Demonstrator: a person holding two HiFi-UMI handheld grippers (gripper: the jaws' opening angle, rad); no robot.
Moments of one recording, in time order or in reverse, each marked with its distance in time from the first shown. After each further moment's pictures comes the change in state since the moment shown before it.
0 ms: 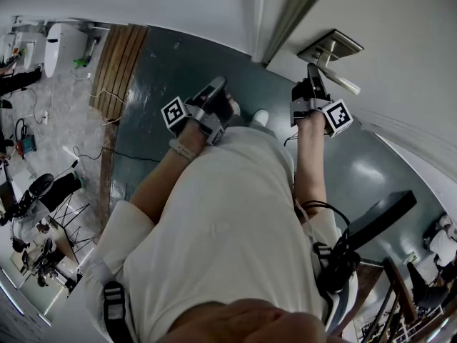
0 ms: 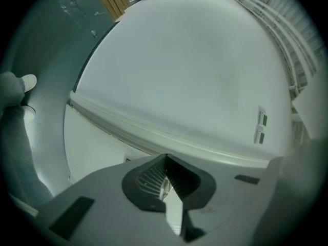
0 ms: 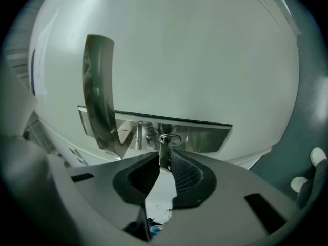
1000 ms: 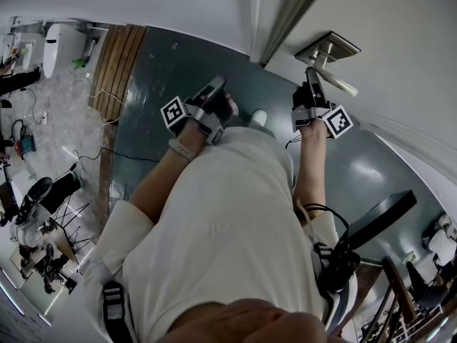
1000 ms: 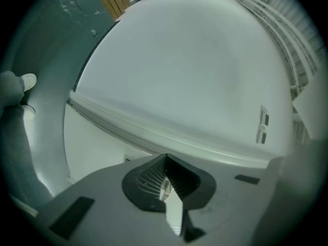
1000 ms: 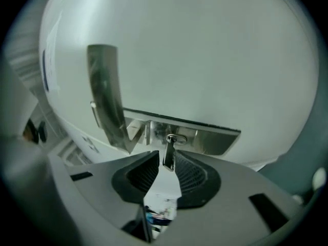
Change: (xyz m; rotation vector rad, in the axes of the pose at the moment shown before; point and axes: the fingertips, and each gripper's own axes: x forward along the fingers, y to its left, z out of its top) left arm 0.003 0.002 0.001 -0.003 0.001 0.004; right arm -0.009 0.008 -0.005 -0.095 0.093 0.126
